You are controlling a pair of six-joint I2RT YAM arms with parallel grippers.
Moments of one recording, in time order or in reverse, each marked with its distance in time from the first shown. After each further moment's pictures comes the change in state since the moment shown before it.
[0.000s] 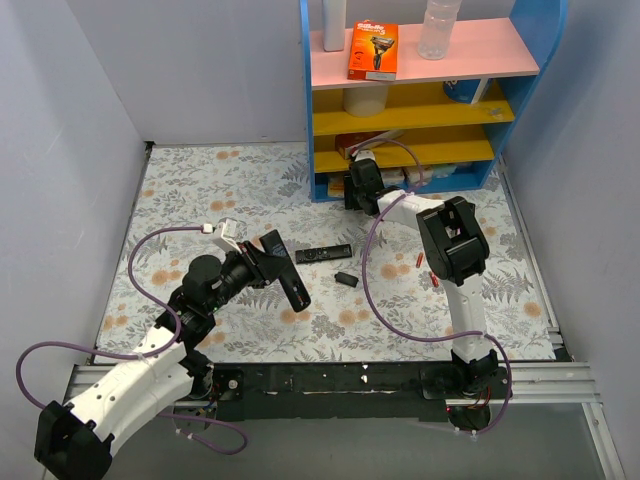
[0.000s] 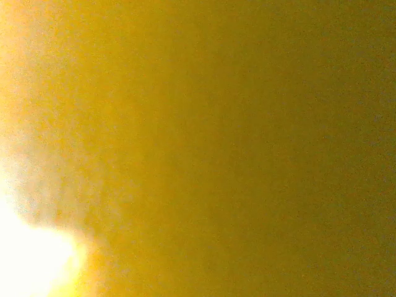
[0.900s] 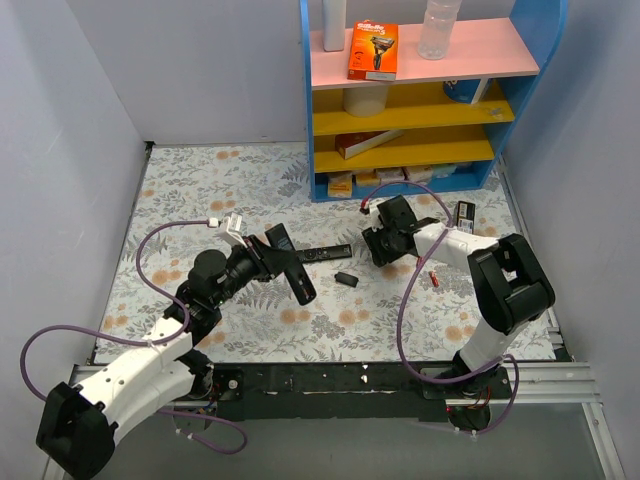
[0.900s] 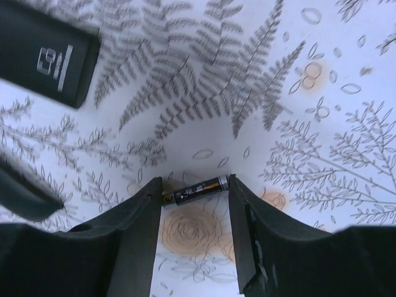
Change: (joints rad) left arm 0.000 0.103 0.002 0.140 0.019 0.003; right arm -0.001 -0.503 -0.554 -0.261 -0.231 -0.259
